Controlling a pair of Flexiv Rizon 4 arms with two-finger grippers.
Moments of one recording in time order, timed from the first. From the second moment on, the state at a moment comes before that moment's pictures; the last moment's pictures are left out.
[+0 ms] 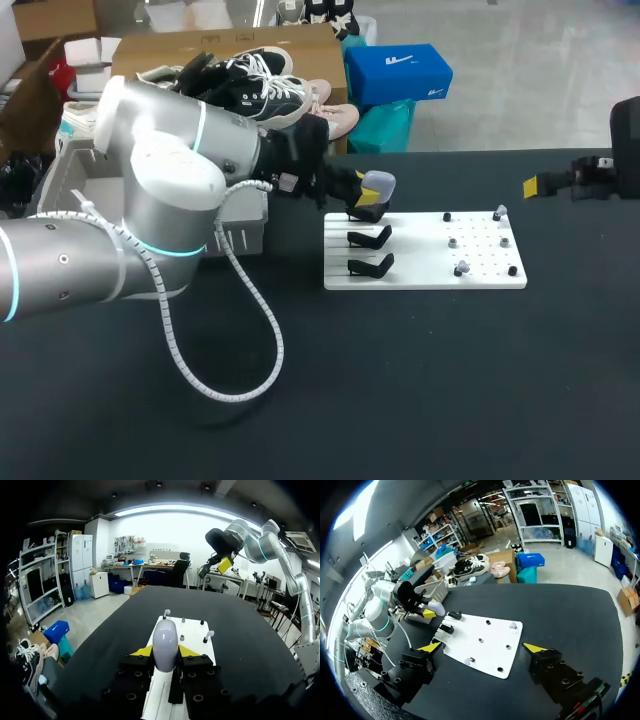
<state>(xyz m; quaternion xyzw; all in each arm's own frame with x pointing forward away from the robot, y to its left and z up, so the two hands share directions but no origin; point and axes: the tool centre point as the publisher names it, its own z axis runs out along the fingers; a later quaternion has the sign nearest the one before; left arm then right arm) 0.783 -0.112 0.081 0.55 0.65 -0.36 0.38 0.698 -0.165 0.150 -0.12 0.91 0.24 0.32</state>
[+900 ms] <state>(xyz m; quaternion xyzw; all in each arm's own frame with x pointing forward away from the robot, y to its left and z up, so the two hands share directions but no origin) 0.757 -0.150 0.114 0.59 0.59 -0.38 0.40 0.716 -0.058 0.135 -0.22 0.90 0.26 0.28</state>
